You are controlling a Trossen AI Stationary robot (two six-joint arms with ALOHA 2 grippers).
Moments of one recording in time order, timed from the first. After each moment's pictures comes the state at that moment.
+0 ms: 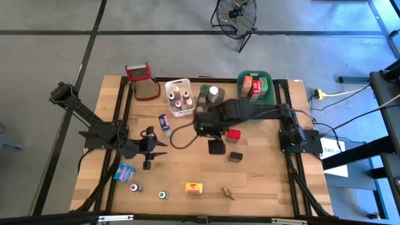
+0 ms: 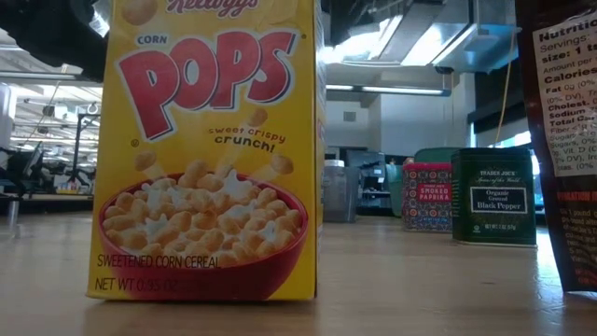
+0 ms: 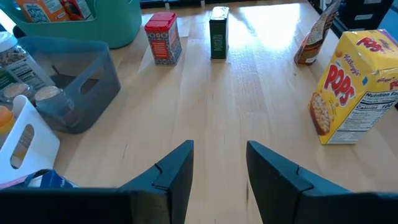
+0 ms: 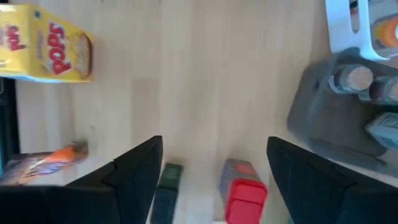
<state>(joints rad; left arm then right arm) -0.61 0.93 0.44 -0.08 -0.60 -0.30 0.15 2.09 2.34 -1.57 0.01 0.09</state>
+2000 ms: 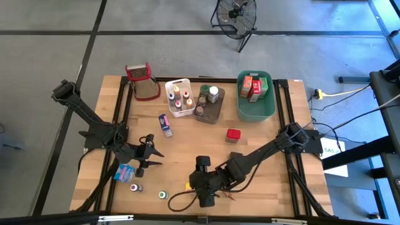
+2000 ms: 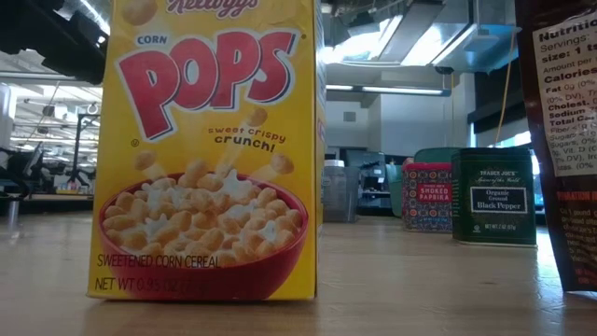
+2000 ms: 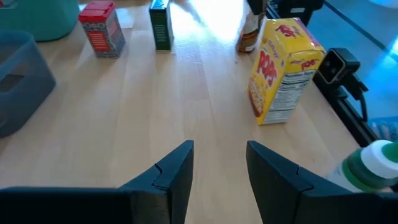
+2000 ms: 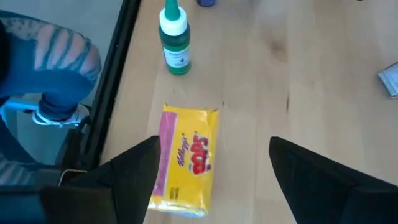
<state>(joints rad) -0.70 0.93 0.44 -0.08 -0.49 -0.34 0.54 2.10 1.87 -0.69 0.26 0.33</state>
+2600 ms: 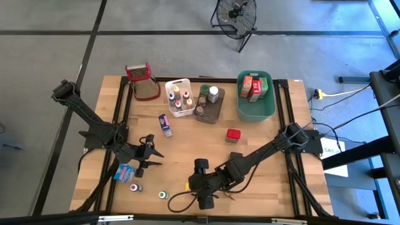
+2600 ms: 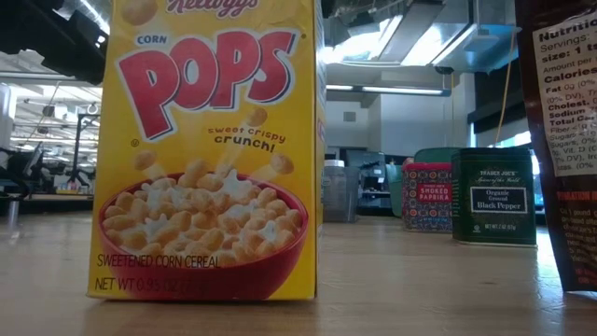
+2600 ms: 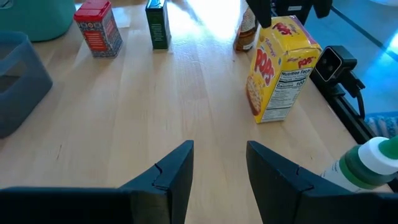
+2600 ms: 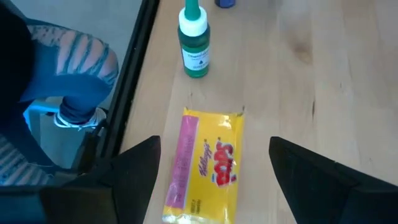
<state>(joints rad) -0.70 0.93 0.44 -0.08 -0.48 -0.33 0.54 2.11 1.81 -0.59 0.20 0.34</state>
